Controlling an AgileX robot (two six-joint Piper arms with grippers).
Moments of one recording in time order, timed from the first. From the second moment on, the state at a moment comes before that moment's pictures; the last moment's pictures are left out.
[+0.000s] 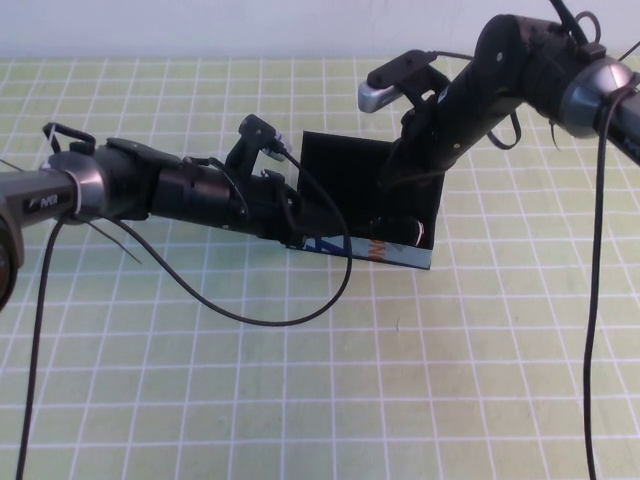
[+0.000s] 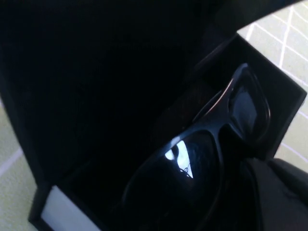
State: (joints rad) right arm 0.36 2.28 -2.07 0.33 0.98 -0.51; left arm -0.27 2.24 -1.54 -1.38 0.96 1.60
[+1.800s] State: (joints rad) right arm 0.44 2.17 -2.00 0.30 1.21 -1.06; left arm -0.19 2.18 -1.55 -1.43 0.90 1.48
